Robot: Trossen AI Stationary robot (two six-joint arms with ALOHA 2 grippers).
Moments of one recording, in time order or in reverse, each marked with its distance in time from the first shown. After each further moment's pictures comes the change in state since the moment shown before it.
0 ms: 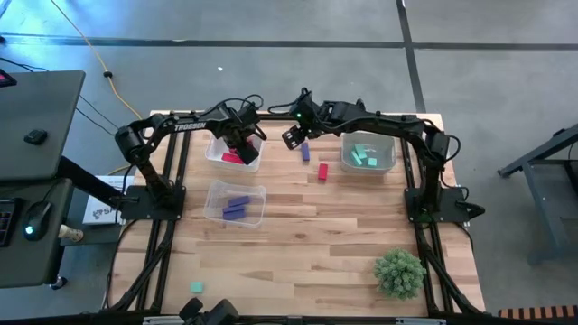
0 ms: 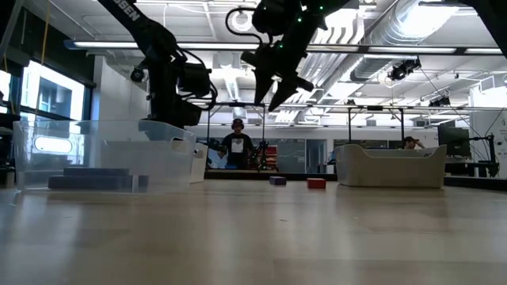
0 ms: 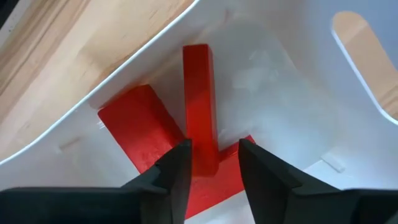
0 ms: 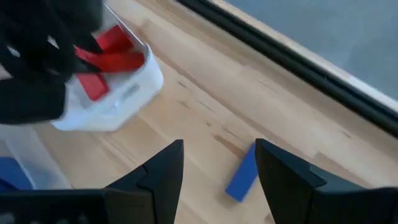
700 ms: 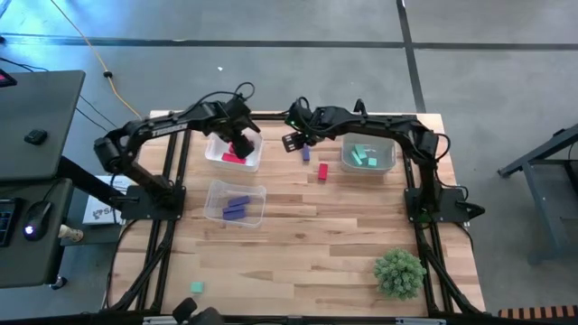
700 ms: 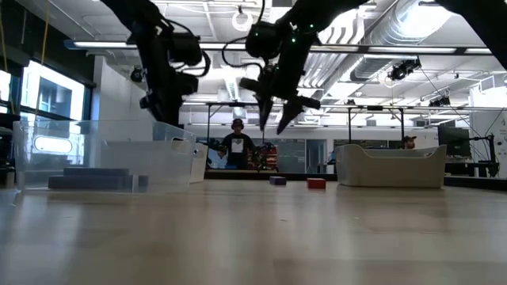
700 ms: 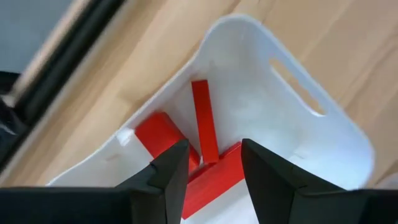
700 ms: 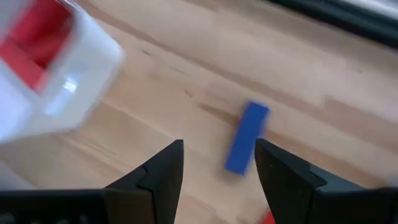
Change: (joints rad) left arm 0.000 -0.186 0.001 -0.001 0.003 0.106; right arm -0.010 0.096 0.000 -0.073 -0.006 0.229
